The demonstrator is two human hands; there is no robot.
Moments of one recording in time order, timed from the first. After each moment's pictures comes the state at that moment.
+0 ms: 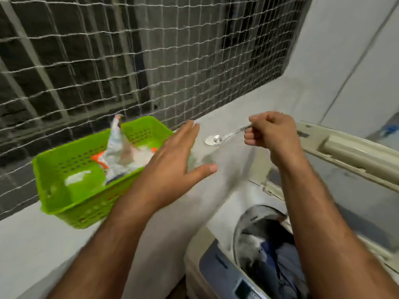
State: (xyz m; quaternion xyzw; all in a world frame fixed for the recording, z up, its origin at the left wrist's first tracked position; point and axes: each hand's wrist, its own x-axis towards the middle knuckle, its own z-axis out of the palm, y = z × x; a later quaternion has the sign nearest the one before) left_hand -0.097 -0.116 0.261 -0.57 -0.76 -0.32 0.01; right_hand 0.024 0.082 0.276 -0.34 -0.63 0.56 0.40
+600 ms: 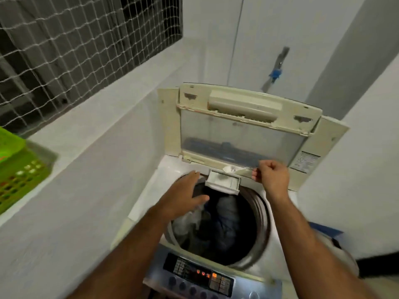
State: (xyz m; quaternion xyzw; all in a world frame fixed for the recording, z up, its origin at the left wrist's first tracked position) left_hand 0.075 0.039 0.085 -0.65 -0.68 -0.16 -0.30; right_hand 0.307 0.155 0.077 -0.62 -0.43 0.45 0.48
